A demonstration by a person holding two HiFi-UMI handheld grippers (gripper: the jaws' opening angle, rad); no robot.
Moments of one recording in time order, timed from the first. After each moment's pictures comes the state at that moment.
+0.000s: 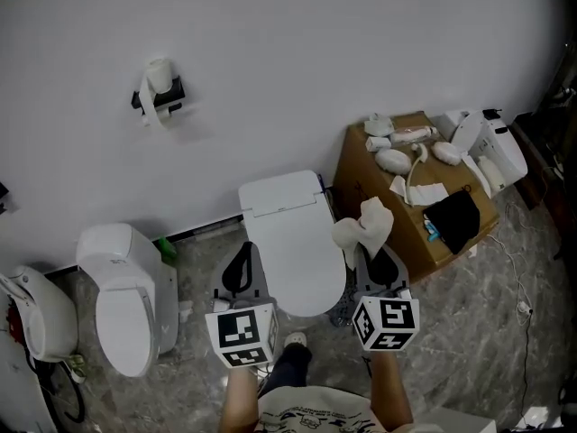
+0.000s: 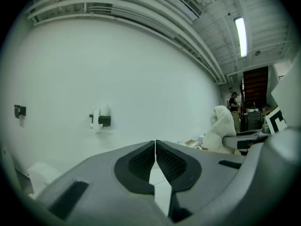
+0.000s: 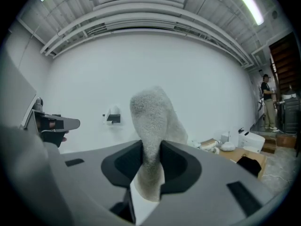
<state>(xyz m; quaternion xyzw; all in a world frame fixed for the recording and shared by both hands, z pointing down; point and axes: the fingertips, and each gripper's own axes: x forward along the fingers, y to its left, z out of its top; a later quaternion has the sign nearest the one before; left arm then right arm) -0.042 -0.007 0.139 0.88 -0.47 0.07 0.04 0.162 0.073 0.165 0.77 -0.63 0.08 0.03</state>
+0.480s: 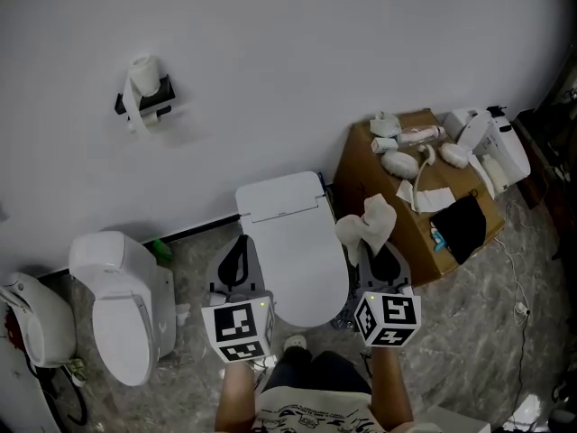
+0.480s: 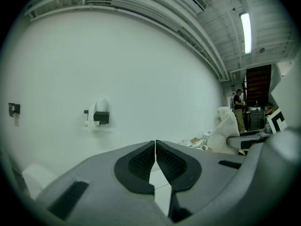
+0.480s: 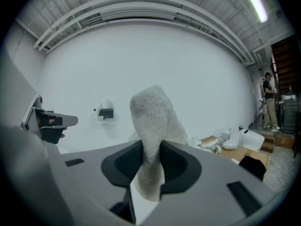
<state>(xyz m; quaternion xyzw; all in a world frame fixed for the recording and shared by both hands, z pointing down) -0.022 -0.098 0.159 0.88 -0.47 0.09 0.05 0.193 -0.006 0.191 0.78 -0.62 0.10 0.05</state>
